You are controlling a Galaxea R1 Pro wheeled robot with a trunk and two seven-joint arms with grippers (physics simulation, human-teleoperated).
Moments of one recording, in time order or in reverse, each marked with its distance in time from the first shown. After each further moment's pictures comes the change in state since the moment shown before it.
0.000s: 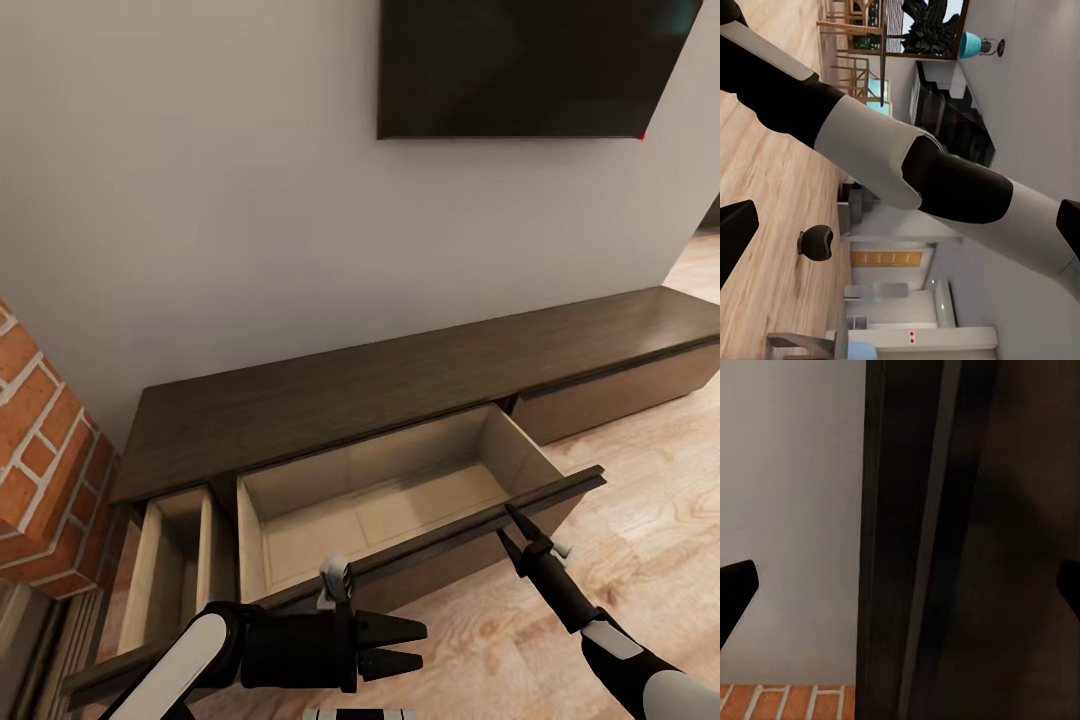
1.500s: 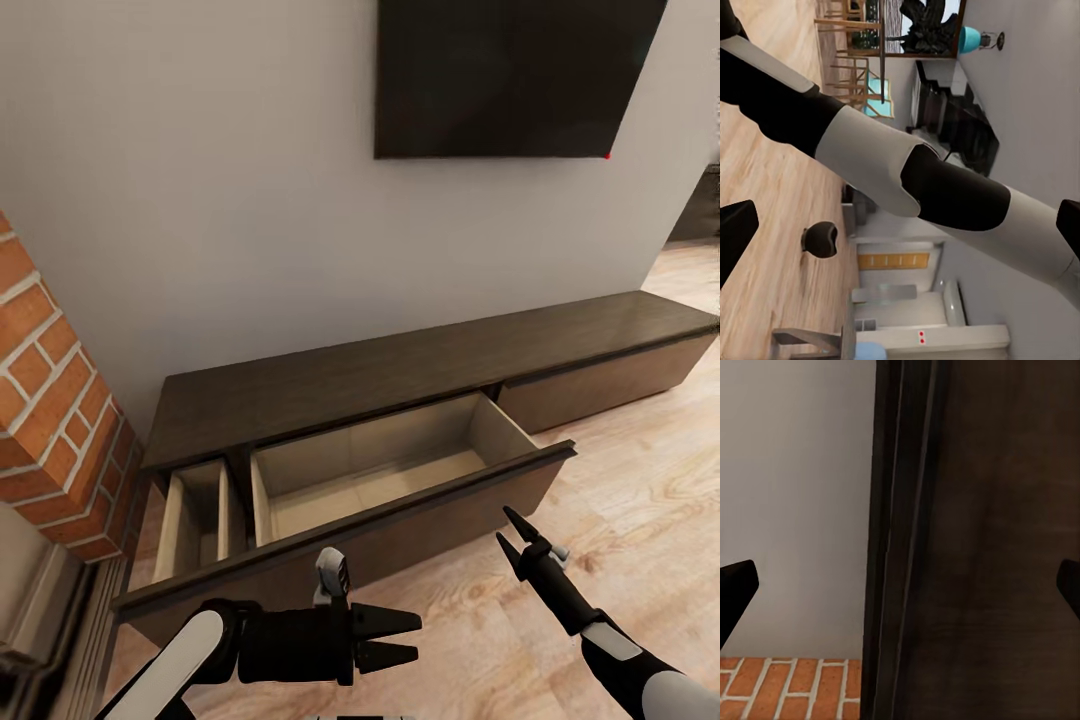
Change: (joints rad) left arm 0.000 0.001 0.019 0.001 0.001 0.000 -0.001; right arm 0.000 0.004 0.000 0.011 0.001 0.011 -0.031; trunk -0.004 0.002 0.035
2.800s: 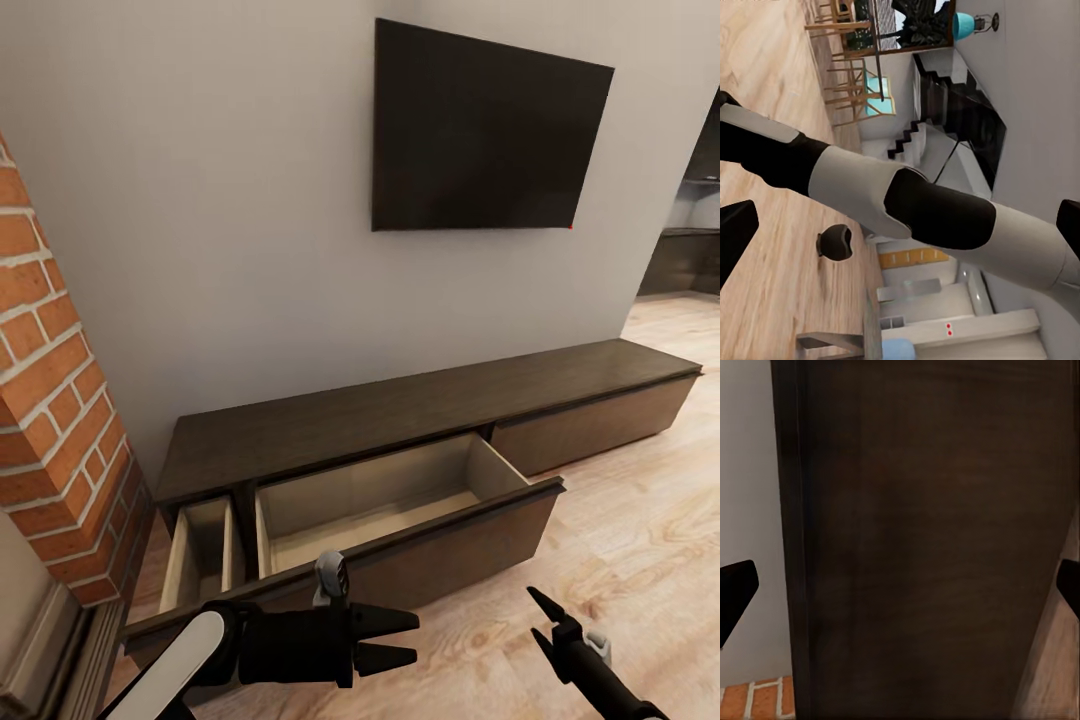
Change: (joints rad) left arm 0.000 -0.001 0.000 0.028 0.013 0.008 -0.009; right arm 0.135 -0.012 0.001 0.140 -0.003 0.045 -0.149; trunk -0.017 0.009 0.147
